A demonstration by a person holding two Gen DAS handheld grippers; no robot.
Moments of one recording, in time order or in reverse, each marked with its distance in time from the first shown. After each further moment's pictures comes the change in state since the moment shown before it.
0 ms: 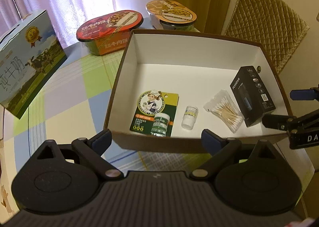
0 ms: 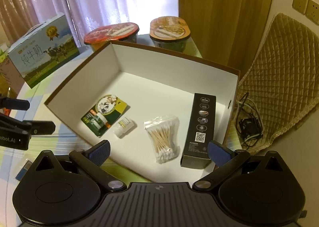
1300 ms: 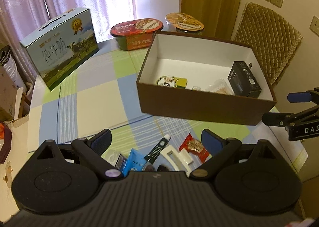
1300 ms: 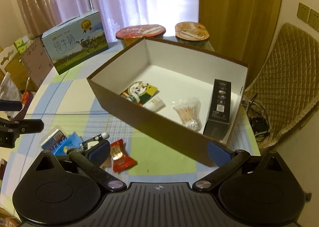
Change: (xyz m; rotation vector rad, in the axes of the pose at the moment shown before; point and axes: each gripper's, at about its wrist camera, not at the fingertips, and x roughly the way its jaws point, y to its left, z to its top) left arm -0.108 0.006 -0.103 -0.086 -0.101 0.068; right arm -0.059 0.045 -0.066 -0.066 -0.031 0.060
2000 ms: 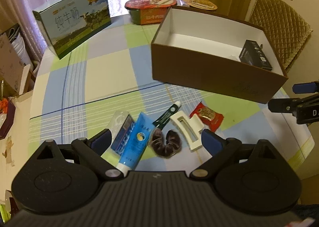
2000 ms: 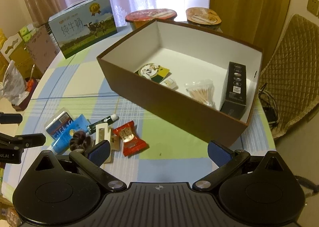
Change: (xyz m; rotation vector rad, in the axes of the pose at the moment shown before) left arm 0.005 0.014 -0.057 -0.064 0.075 0.040; right arm 0.019 0.017 -0.023 -0.016 0.067 0.040
